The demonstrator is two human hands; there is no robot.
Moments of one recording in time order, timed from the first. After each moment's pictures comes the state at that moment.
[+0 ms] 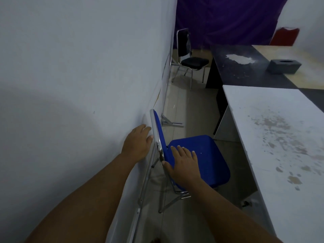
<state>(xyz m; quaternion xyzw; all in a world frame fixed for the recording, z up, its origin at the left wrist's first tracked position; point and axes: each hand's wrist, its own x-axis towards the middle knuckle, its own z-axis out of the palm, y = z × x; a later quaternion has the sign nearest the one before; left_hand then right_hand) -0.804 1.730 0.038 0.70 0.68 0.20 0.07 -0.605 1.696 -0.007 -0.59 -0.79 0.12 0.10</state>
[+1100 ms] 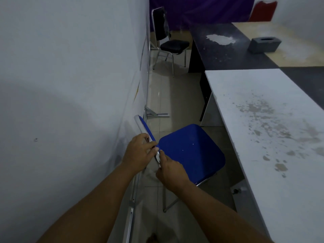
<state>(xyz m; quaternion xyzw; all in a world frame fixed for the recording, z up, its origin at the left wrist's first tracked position) -0.753 1.787 -0.020 0.78 0.58 0.21 0.09 -0.594 1.736 -0.020 -0.59 -0.75 0.26 0.12</state>
